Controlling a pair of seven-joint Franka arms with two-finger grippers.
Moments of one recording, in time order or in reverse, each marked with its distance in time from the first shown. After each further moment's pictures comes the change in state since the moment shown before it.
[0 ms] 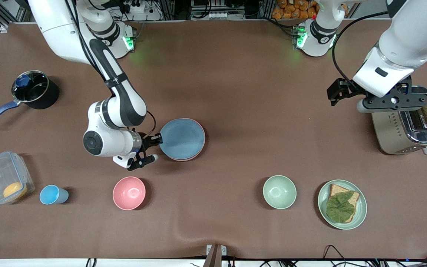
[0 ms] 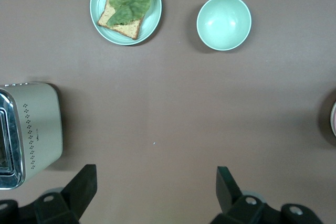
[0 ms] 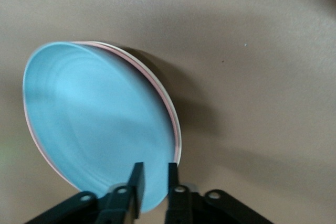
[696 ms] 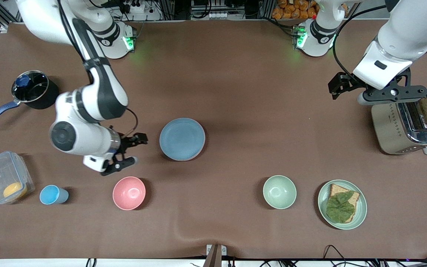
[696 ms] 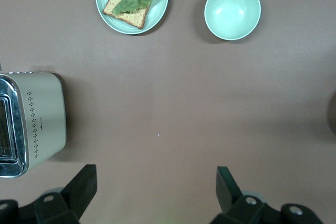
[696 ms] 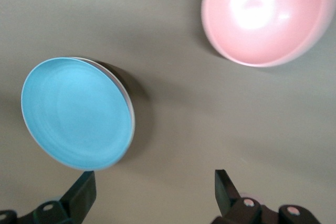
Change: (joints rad) left arm 0.018 -0.082 0.000 -0.111 -0.019 0.025 0.000; right arm 0.009 -0.111 -0.112 0.219 -0.220 -0.285 0.051
